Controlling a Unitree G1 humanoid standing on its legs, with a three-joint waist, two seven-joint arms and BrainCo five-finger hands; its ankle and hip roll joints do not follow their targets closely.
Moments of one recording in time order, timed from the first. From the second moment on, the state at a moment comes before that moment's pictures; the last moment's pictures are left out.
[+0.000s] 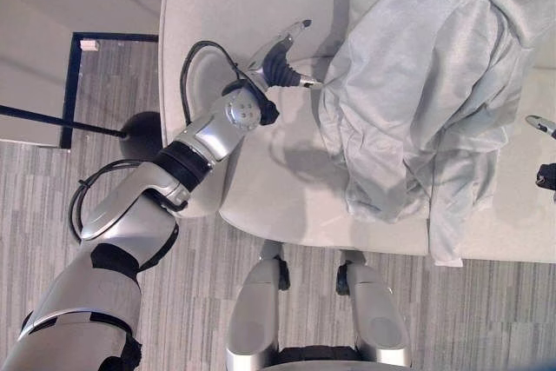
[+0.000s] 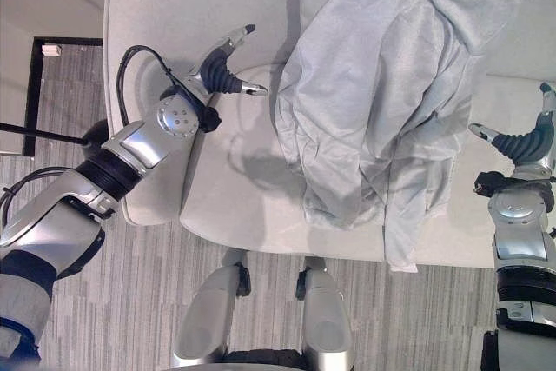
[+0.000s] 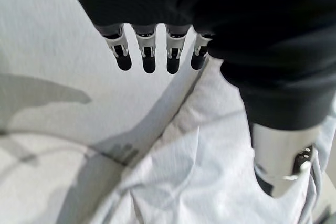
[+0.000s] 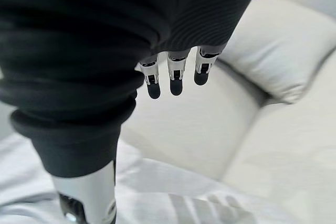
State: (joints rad) left arm -1.15 0.54 -0.78 0.56 -0.10 0.00 0.20; right arm -0.37 -0.82 -0.22 0.51 -0.07 -0.07 -0.37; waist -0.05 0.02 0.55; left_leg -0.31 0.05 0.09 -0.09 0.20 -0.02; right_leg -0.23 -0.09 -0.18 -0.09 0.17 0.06
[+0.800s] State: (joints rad) left arm -1.17 0.39 -0.69 0.54 -0.10 0.00 0.24; right arm -0.80 -1.05 0.19 0.92 -0.02 -0.05 -0.34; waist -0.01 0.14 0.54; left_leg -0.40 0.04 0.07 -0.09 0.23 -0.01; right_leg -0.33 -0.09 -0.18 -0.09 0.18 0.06
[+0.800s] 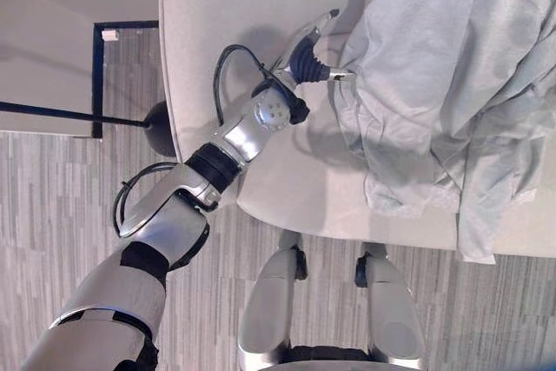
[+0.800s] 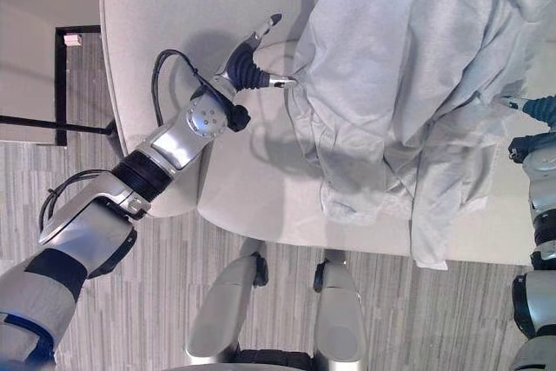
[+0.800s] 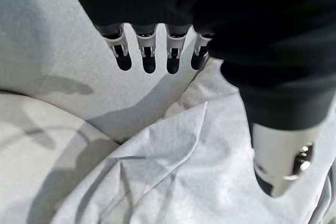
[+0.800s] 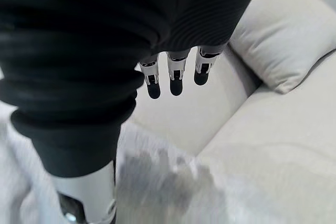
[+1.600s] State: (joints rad) left arm -1.19 0.37 -0.67 0.46 -0.09 0.01 0.26; right arm -0.93 -1.05 0.28 1.11 0.02 -0.05 -0.34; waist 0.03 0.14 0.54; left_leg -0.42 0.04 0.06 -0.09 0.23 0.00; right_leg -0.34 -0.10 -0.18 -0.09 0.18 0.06
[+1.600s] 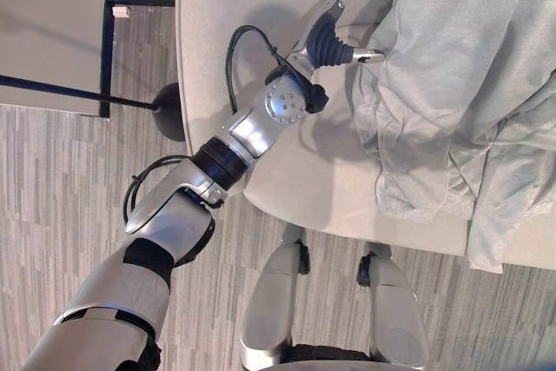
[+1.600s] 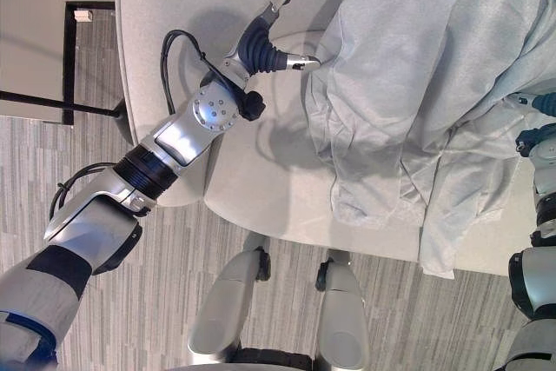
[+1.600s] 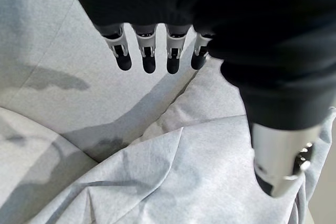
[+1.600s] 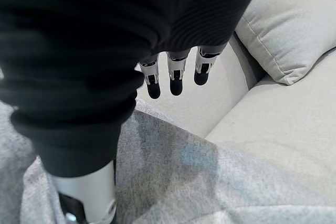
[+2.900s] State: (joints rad) left arm -1.14 0.19 -0.97 0.62 0.06 0.04 0.20; right arm -0.87 -0.97 0.26 0.86 0.06 -0.03 -0.34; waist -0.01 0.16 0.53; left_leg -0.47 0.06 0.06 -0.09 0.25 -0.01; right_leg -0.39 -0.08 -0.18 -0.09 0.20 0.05
